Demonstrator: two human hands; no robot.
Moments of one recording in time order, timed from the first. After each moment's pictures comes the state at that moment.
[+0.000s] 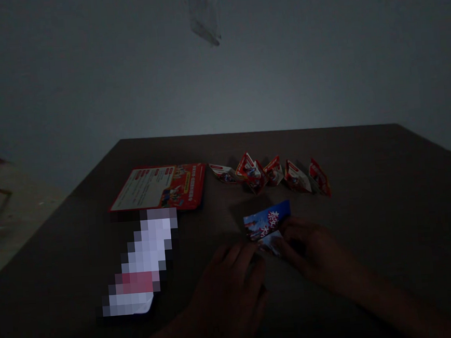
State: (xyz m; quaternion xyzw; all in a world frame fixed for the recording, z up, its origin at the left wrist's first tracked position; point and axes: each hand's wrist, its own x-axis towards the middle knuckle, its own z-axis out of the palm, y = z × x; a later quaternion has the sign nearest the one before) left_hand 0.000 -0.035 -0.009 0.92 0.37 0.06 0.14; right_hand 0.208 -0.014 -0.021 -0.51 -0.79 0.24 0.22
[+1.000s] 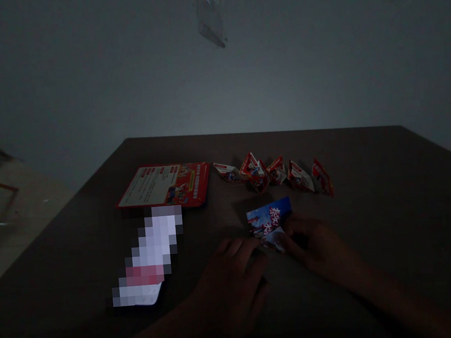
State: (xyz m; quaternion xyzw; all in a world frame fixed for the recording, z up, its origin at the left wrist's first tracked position) left_hand -0.004 -0.033 -0.006 0.91 0.37 0.09 0.17; right_hand 0.211 -0.012 -0.022 -0.53 -0.78 0.24 0.22
